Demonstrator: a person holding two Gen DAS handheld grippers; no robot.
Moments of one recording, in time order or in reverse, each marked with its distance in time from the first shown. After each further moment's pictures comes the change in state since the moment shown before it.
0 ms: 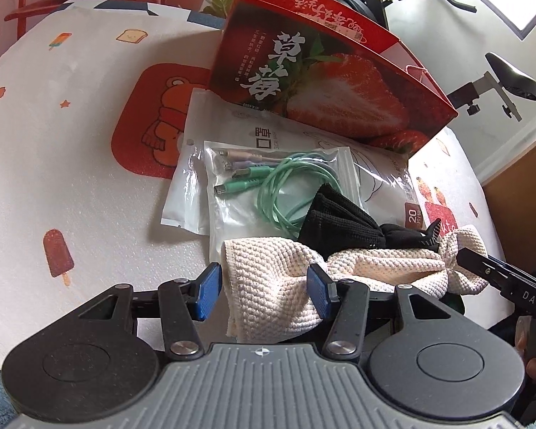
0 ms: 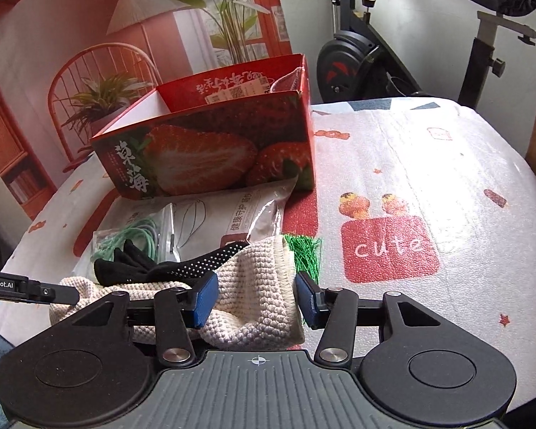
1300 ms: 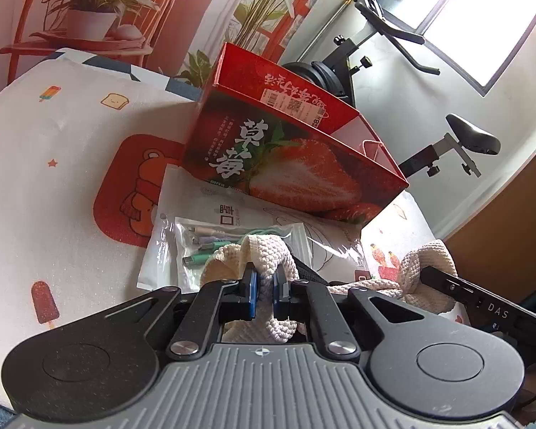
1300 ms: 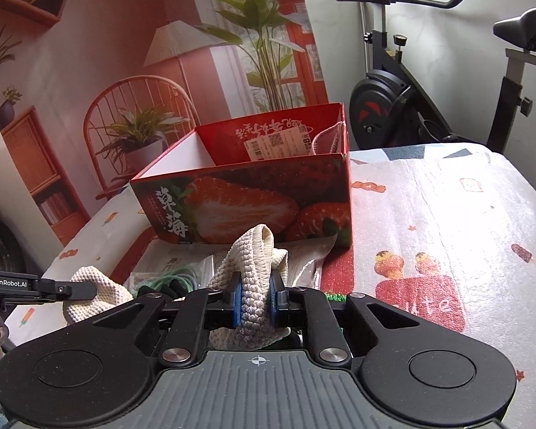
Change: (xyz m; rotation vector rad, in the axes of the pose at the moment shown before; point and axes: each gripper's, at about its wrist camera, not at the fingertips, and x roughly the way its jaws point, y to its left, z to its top) left arm -0.035 -0.003 0.005 -0.013 -0.241 -0.125; right arm -0.013 0.016 0.029 -0.048 -0.123 0.106
